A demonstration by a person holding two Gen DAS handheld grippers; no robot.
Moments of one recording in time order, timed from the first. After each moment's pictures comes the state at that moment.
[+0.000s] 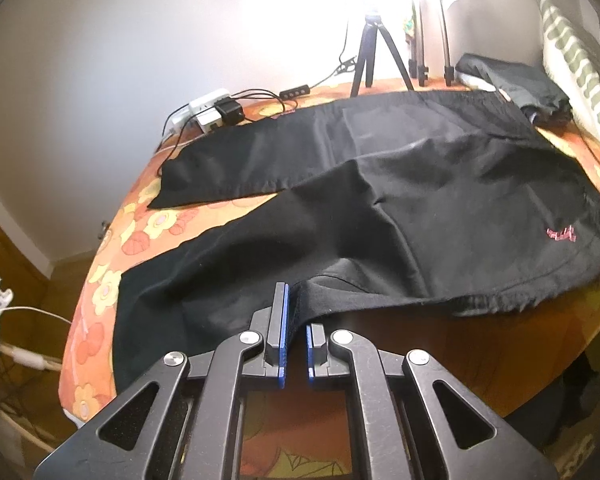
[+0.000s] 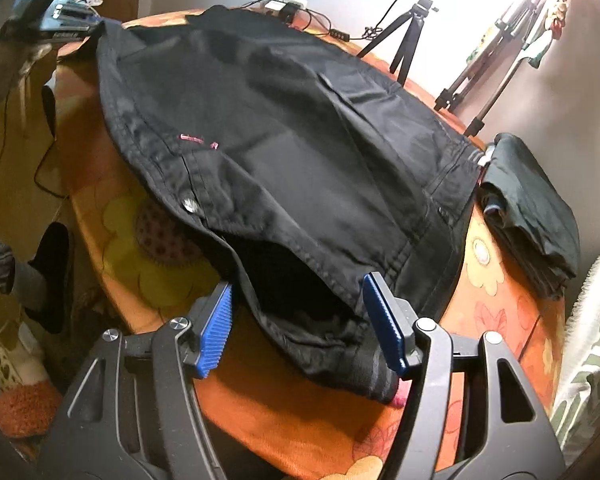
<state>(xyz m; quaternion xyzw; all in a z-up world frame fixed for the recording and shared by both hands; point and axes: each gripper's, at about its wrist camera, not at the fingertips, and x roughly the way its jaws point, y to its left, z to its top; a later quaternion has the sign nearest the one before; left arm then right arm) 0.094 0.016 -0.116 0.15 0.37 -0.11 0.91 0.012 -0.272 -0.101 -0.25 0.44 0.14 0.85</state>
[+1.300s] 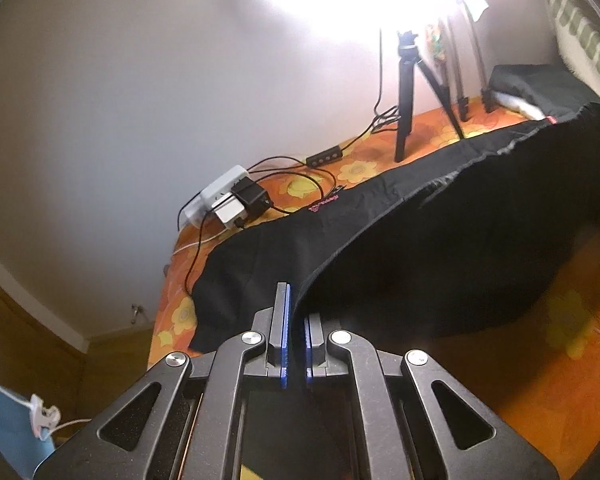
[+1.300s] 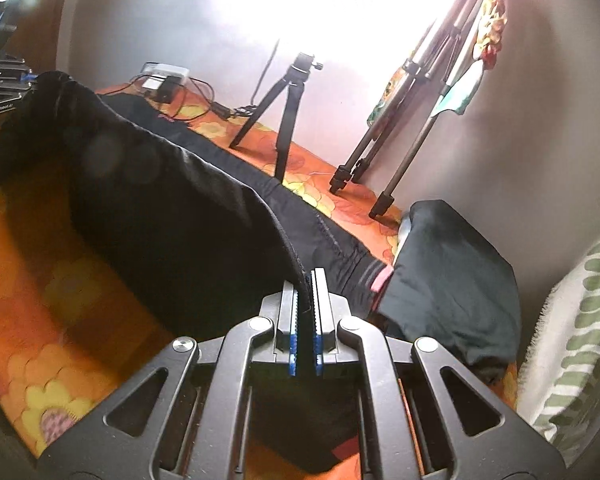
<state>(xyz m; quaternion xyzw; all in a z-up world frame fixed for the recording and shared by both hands) 0.240 -0.009 -0.060 0.25 0.32 -0.10 0.91 0.185 -0.302 -0.018 -0.22 0.36 0.03 0.91</state>
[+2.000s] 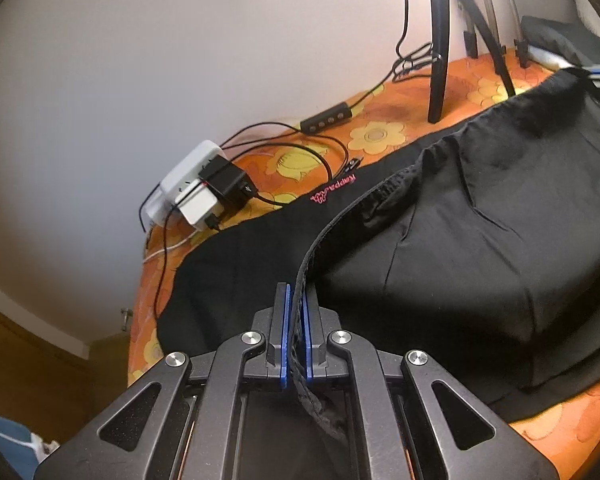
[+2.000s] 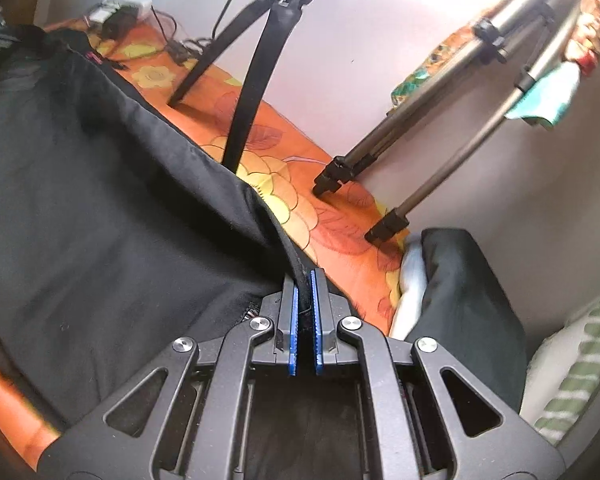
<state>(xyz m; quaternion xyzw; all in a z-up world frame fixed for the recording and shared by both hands) 0.340 -0.014 -0.113 0.28 0.37 -0.10 0.88 0.336 -0.303 -0.090 -0.32 0.41 -0.01 0.86</state>
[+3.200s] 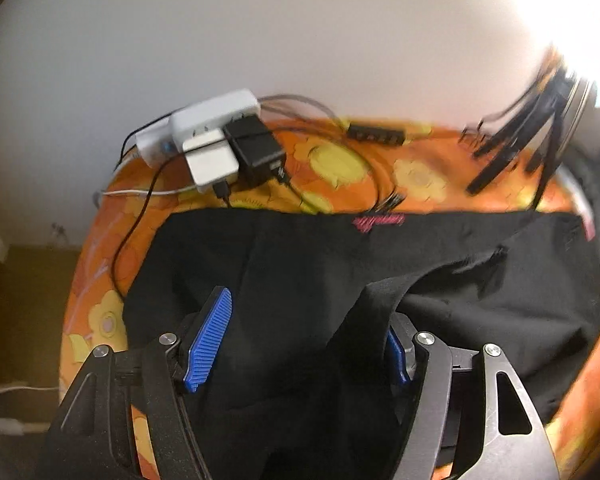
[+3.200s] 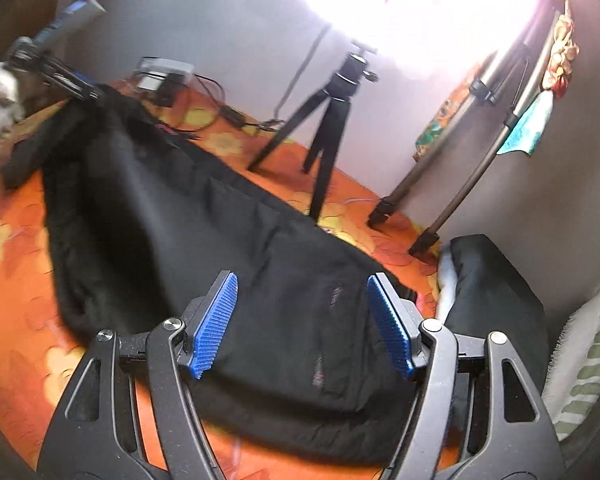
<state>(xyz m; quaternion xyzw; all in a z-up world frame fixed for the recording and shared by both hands) 0.403 0.041 -0.099 0.08 0.47 -0.12 0.87 0.257 -0.239 -0.032 -0.23 0.38 0.04 0.90</state>
